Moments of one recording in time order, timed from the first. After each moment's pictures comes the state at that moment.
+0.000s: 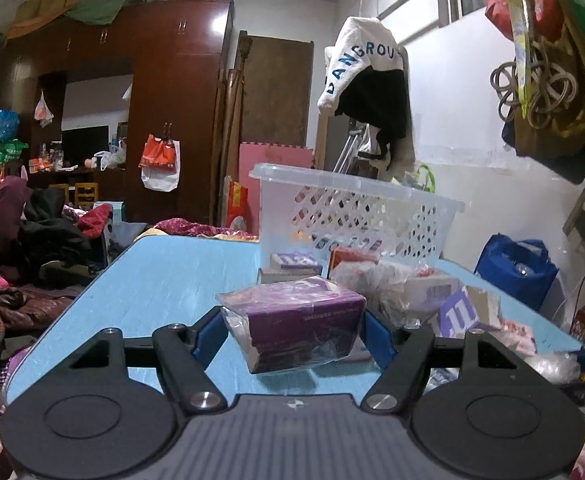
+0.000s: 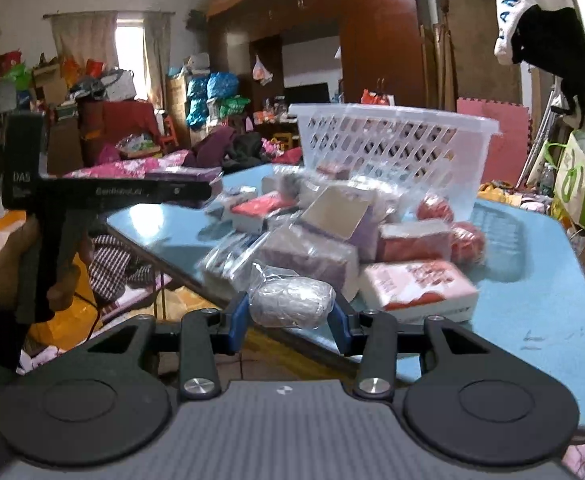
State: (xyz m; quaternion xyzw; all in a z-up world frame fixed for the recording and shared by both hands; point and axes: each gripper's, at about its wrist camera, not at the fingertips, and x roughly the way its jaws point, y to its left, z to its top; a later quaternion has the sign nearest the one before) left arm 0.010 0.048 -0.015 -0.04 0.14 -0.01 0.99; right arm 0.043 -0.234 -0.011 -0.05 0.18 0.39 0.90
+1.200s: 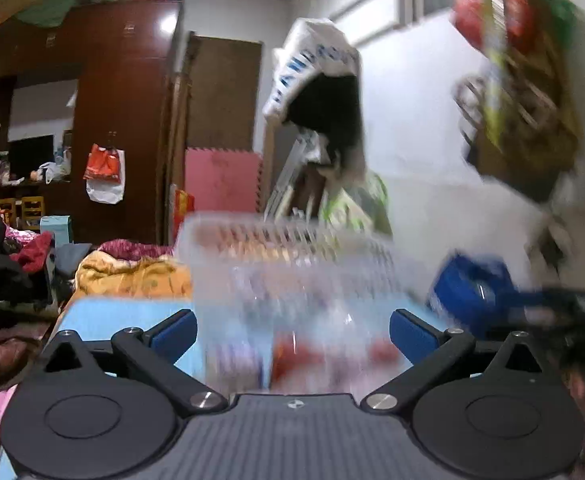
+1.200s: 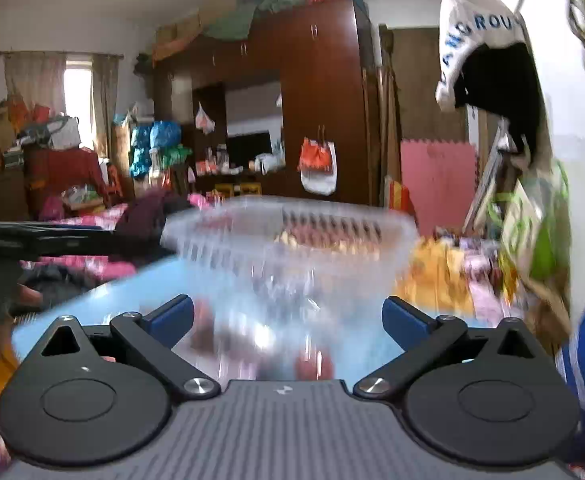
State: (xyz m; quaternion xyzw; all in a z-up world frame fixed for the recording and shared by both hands) left arm 0.048 0.032 0.032 -0.02 0.15 -0.10 0.98; right arm 0.113 -0.271 0.029 -0.02 0.14 0.32 0.94
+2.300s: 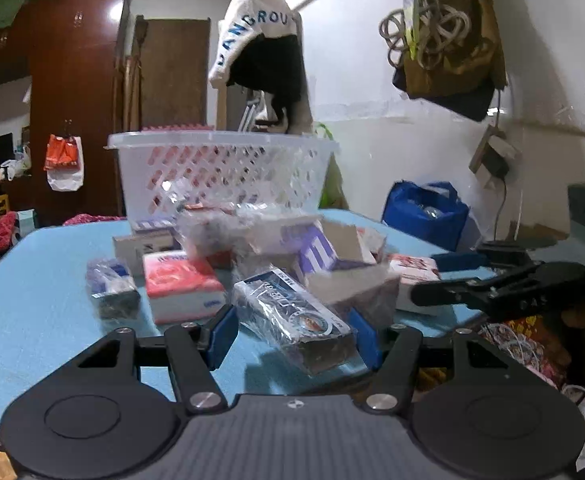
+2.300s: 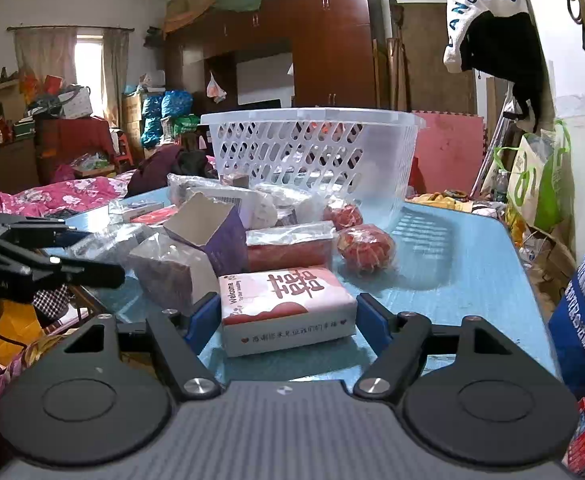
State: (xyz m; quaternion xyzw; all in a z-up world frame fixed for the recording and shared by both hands) left arm 0.006 -0.012 -0.042 0.01 0.17 -0.15 0.97; right arm 0.082 -0.269 -0.028 -0.05 0.16 0.33 0.93
